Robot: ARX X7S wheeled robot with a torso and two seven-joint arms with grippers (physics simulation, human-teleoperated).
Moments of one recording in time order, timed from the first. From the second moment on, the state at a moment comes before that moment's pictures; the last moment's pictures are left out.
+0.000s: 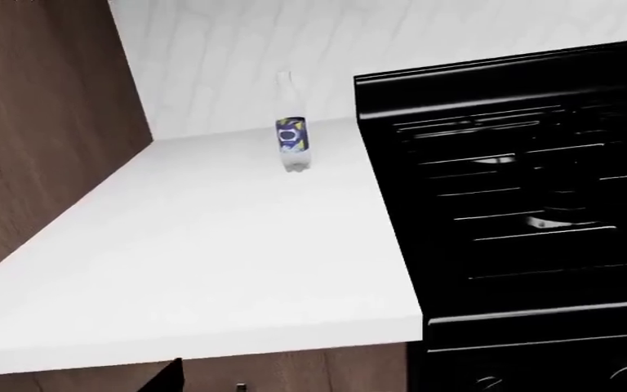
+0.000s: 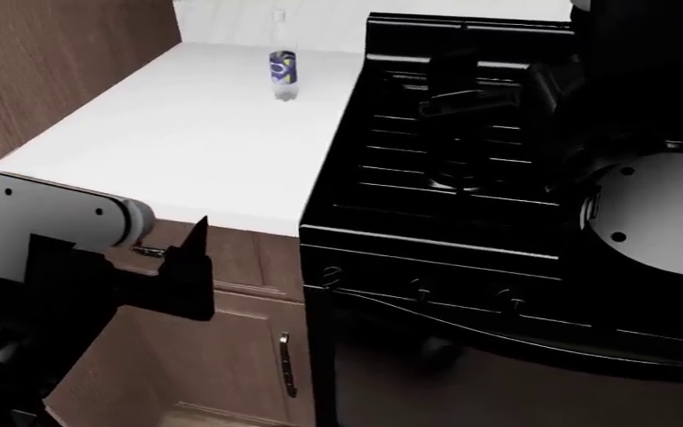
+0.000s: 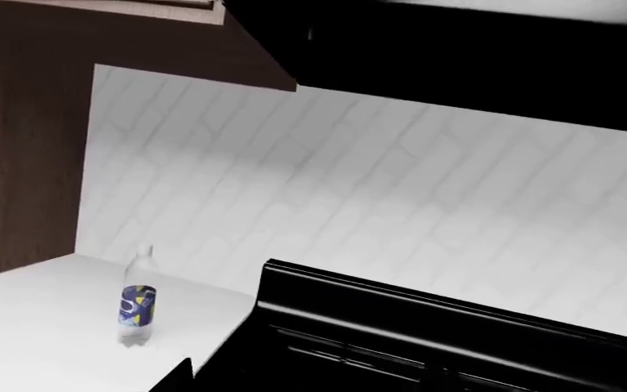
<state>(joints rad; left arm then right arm) -0.73 -0.88 0.11 0.79 -1.75 -1.03 -1.03 1.30 0.64 -0.56 -0.52 1.39 0.93 1.09</state>
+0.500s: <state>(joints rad) -0.74 -0.88 0.13 0.78 -1.75 -1.02 -1.02 1.34 0.64 -0.60 -0.50 1.39 0.99 1.15</state>
